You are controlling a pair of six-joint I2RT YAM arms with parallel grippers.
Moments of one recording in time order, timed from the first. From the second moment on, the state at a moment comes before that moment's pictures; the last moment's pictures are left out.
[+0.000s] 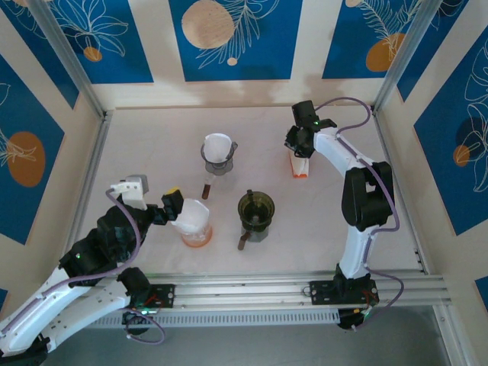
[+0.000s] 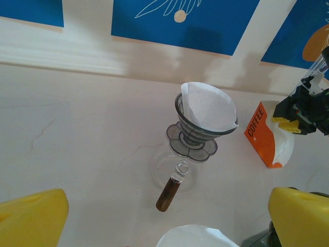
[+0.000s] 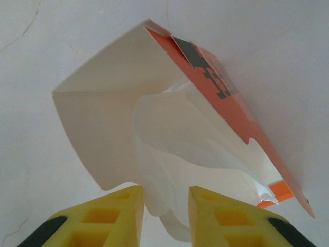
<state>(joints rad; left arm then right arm) -0.84 0.47 0.75 -0.59 -0.55 -0.44 0.26 1.92 1.57 -0.70 0.06 0.81</state>
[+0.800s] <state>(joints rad) -0.84 0.47 0.75 -0.59 -0.54 -0.44 0.26 1.80 1.50 -0.69 0.06 0.73</state>
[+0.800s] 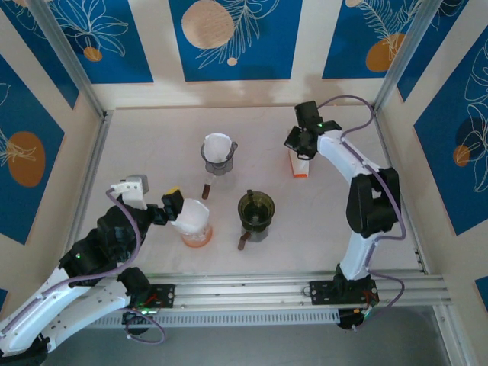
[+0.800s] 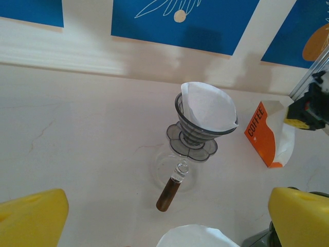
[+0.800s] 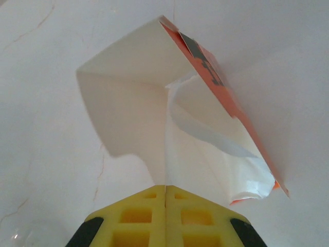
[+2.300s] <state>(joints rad) -0.84 0.48 0.75 -0.60 -0.52 -0.47 0.89 1.20 1.50 -1.26 -0.06 0.60</state>
